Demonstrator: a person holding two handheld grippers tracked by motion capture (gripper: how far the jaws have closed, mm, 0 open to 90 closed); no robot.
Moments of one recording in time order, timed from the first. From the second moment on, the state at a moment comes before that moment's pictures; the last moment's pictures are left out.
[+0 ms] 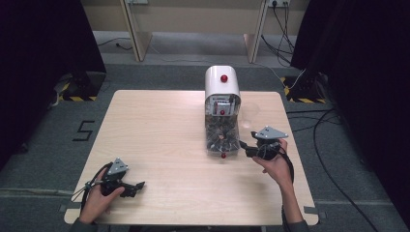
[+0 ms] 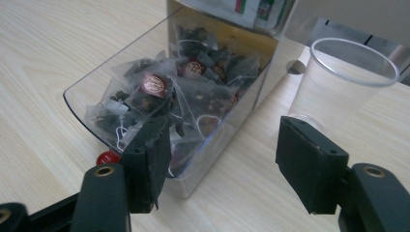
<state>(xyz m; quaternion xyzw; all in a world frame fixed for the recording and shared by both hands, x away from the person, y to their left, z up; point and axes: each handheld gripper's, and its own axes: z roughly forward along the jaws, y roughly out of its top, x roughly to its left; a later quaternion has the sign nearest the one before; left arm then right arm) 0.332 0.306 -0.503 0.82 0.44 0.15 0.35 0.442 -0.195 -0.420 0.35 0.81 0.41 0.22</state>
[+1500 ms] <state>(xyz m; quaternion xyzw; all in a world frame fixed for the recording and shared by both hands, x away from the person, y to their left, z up) 0.332 0.306 -0.503 0.82 0.44 0.15 0.35 0.479 -0.143 -0.437 0.28 0.85 0.37 0.24</state>
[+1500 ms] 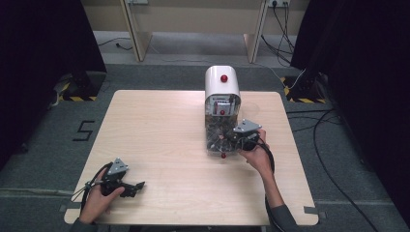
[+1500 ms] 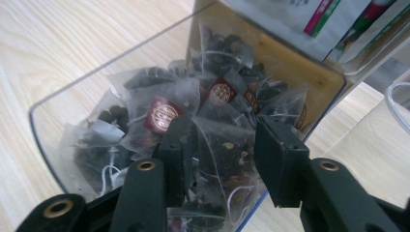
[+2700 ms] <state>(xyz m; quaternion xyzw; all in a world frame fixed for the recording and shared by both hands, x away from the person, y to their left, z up) 0.332 0.306 -0.503 0.82 0.44 0.15 0.35 0.466 -0.156 -0.401 0.27 0.81 0.44 0.28</state>
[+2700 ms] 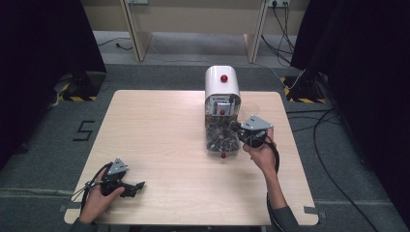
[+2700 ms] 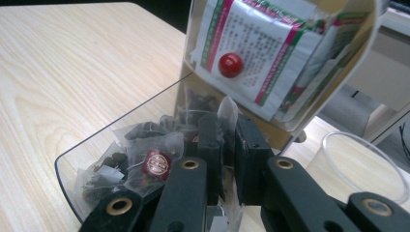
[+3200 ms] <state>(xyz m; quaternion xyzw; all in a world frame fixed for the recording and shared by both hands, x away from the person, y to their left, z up) 0.332 0.306 -0.503 0.82 0.44 0.15 0.35 0.466 -0.185 -0.386 0.30 0.79 0.44 0.30</state>
